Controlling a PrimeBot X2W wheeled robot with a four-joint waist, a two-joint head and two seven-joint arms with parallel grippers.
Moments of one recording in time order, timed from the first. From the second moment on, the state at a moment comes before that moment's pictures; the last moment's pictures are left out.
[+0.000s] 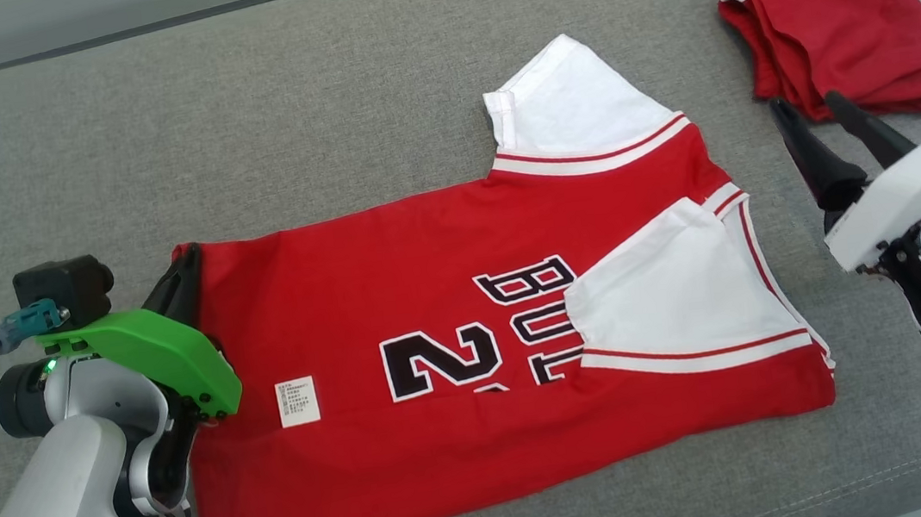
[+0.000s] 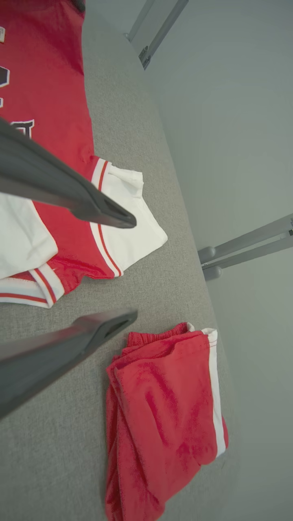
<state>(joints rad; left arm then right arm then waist) -0.48 0.44 -0.50 0.28 -0.83 0.11 0.10 -0.38 -0.29 0.02 0.12 0.63 0.13 0.25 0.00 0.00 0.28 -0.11</state>
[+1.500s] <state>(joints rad) -0.71 0.27 -0.58 0.46 -0.76 0.05 -0.05 -1.17 -0.30 0.32 1.03 0.38 0.13 0.36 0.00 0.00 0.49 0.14</state>
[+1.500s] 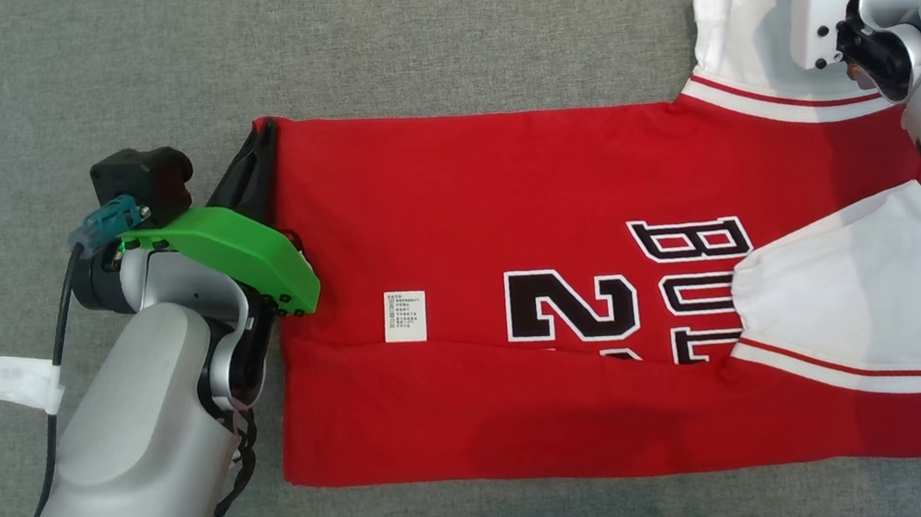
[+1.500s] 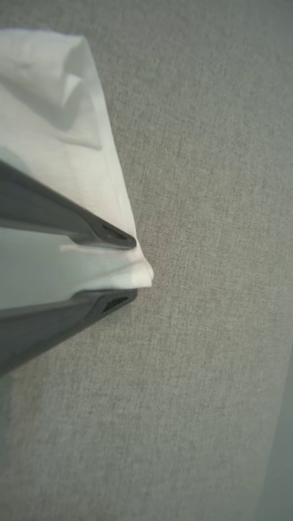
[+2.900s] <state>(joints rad) -0.38 0.44 -0.52 0.28 -0.84 0.05 -0.15 -0.55 -0.49 0.37 0.33 0.85 0.13 0.09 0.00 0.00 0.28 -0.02</state>
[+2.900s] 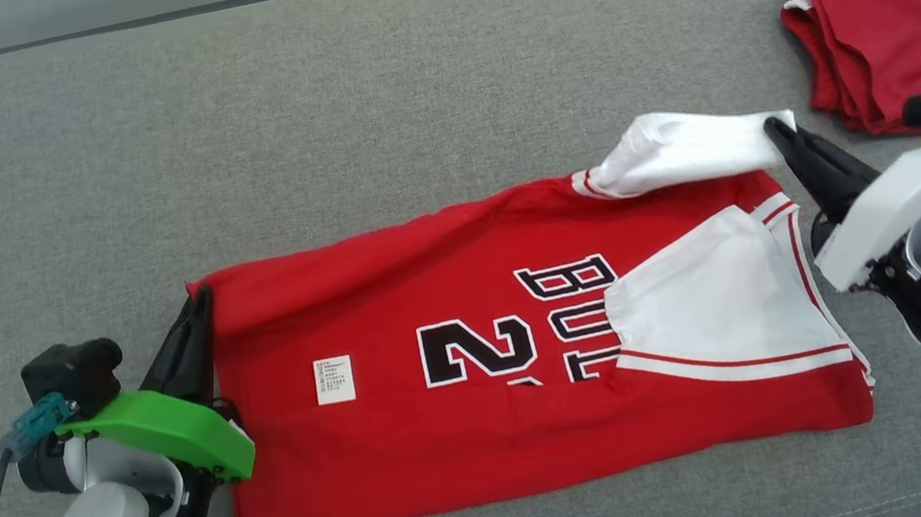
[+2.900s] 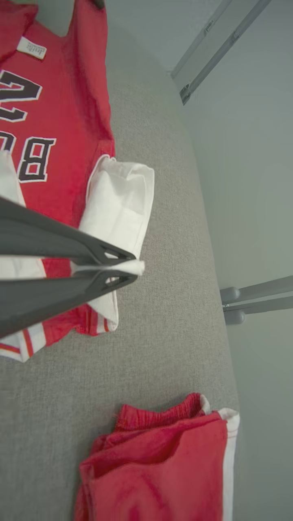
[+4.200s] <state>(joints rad) -0.05 0.43 -0.45 0.18 -0.93 0.07 -0.25 -0.07 -0.32 0.18 0.09 0.69 0.13 0.11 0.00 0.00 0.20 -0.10</state>
